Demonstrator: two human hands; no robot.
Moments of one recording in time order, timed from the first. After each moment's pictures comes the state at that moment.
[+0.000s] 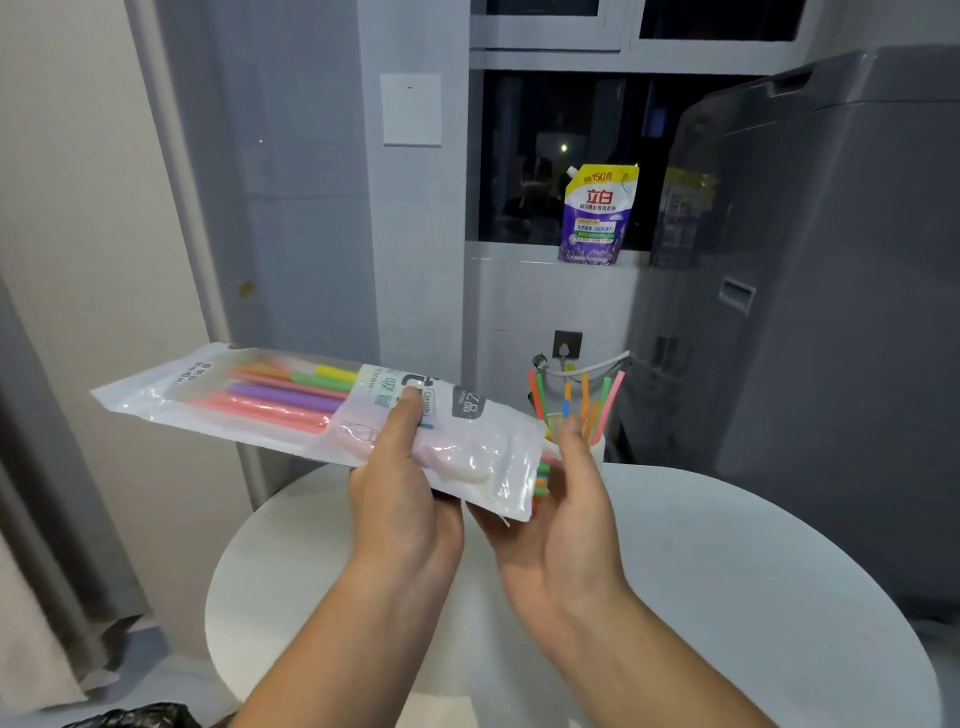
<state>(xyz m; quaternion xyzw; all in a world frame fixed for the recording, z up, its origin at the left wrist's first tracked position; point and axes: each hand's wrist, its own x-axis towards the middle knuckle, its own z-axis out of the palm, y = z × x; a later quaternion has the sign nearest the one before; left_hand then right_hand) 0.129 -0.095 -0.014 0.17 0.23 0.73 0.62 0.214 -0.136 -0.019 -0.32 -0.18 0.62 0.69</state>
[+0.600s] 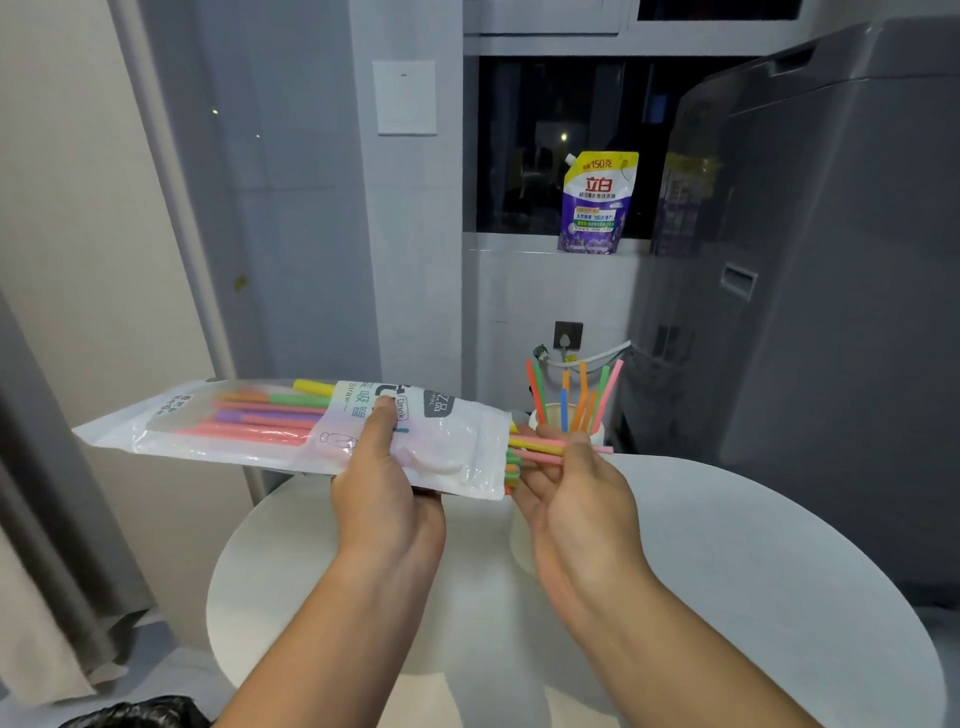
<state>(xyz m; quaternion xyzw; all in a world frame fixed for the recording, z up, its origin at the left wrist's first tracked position) 0.121 -0.084 -0.026 0.14 0.26 0.75 0.59 0.232 -0.116 -0.030 -0.39 -0.22 0.54 0.71</state>
